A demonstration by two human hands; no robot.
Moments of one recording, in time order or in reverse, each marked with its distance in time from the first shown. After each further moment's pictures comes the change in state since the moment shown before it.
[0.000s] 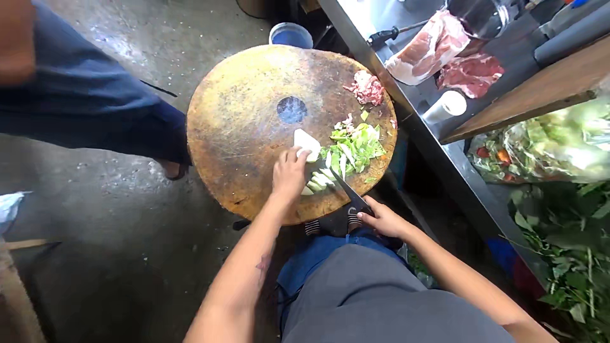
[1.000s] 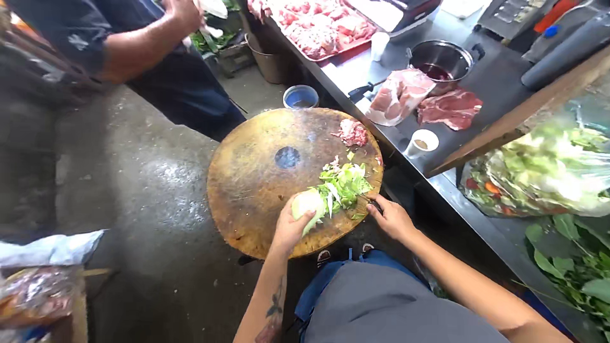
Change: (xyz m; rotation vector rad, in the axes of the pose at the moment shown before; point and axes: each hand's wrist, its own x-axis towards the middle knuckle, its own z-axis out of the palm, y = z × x) left_hand -0.033 0.105 -0.038 -1.114 0.062 -0.343; right_hand -0.007 0.001 -0.105 -0.273 0.496 -0.254
